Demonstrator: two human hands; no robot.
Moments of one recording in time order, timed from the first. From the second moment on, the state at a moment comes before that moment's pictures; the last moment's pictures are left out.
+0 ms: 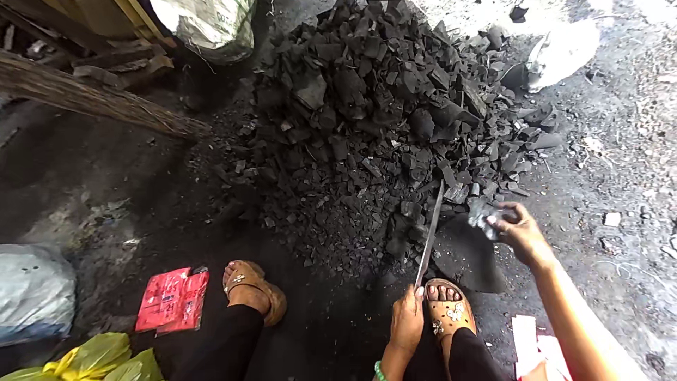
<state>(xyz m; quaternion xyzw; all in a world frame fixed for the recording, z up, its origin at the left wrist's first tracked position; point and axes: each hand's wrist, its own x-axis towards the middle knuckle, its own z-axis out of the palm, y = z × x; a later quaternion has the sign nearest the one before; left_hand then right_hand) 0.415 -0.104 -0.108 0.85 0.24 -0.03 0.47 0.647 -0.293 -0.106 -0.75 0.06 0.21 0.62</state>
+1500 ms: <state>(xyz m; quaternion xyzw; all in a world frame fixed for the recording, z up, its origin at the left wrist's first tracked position) 0.216 0.169 0.098 0.90 0.38 -0.07 0.19 0.580 -0.003 0.001 -0.53 -0.80 0.26 0.06</state>
